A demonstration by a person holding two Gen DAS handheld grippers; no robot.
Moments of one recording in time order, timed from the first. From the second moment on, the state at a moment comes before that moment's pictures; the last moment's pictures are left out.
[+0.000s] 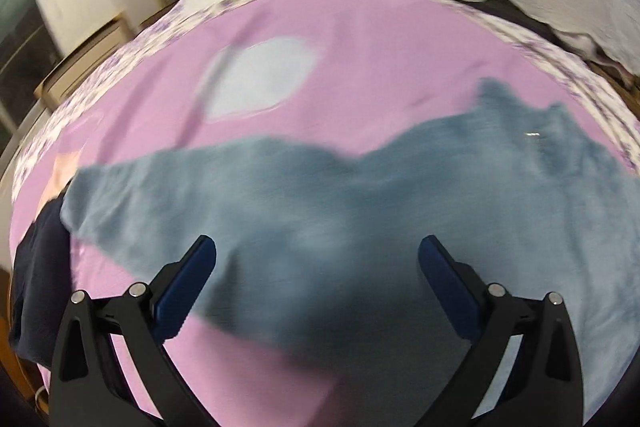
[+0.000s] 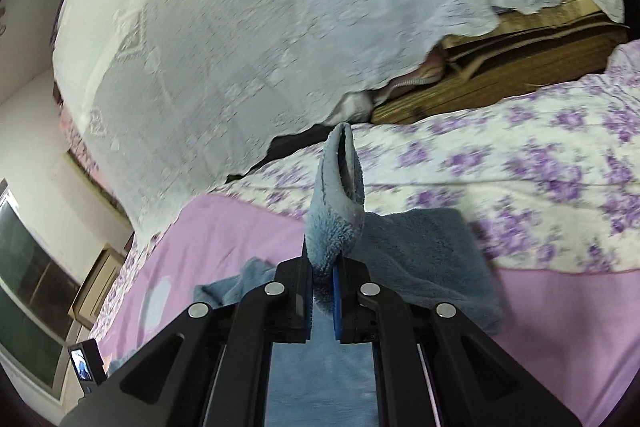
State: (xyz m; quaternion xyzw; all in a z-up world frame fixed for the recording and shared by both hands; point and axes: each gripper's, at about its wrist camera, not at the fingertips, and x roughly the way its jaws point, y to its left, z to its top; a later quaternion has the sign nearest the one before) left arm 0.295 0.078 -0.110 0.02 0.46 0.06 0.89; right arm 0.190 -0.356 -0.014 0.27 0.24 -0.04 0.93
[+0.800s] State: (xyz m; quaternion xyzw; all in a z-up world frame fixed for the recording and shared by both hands) left arm 0.289 0.127 -0.106 -0.08 0.42 0.05 0.90; right arm 0.236 -0.170 -0.038 0.22 0.31 0.06 0.92
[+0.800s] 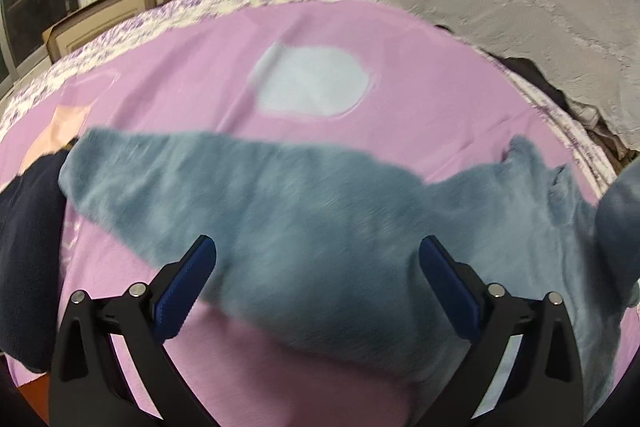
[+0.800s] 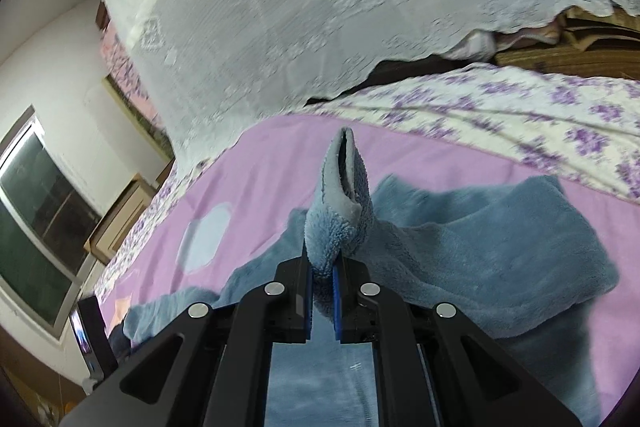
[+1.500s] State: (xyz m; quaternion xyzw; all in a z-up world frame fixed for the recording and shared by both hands) left arm 0.288 0.093 -0.109 -0.03 0.42 0.00 0.91; right arm 0.233 -0.081 -0.115 0.09 0.42 0.12 0.89
